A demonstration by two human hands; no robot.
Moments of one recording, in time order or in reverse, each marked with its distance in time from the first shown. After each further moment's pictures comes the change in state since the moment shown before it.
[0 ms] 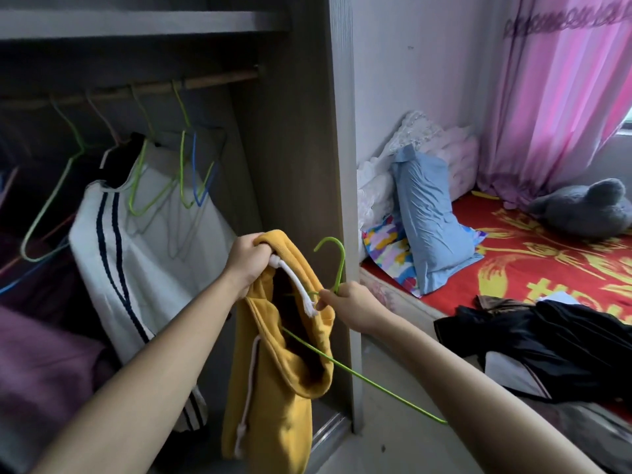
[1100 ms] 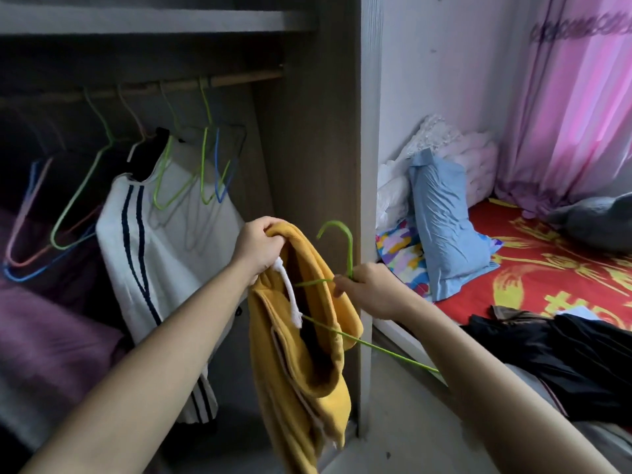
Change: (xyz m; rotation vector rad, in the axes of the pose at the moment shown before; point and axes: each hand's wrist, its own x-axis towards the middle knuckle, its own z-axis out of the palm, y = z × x) left_hand 0.014 0.003 -0.013 0.056 0.162 0.079; right_hand -0.004 -0.037 -0.030 -0.196 -0.015 -0.162
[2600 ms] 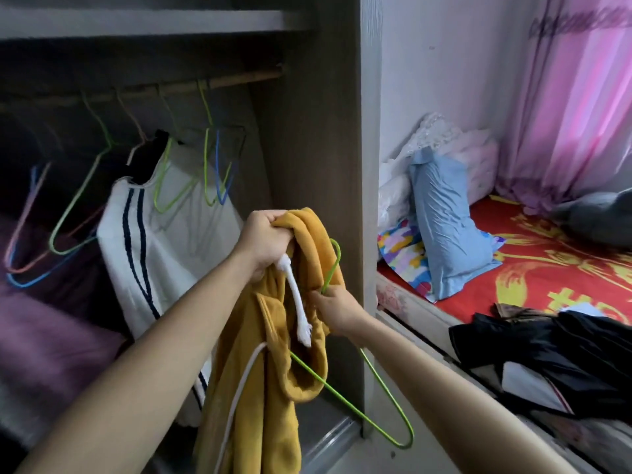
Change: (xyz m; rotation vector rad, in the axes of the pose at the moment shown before) left_hand -0.021 0.040 -0.010 -0.170 -0.163 0.053; right_hand 0.018 -0.020 0.067 0.484 -0.002 0.206
